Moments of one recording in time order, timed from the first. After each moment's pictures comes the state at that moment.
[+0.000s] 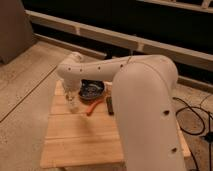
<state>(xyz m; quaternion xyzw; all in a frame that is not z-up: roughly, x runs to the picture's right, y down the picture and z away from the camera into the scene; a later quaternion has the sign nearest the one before) -0.192 0.035 0.807 -0.26 0.03 0.56 0.79</state>
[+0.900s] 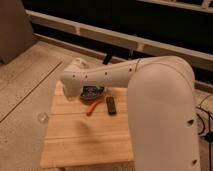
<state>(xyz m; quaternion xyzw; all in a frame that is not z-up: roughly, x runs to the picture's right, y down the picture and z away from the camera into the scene) -0.190 0.052 0.793 -0.27 0.02 0.55 0.79</state>
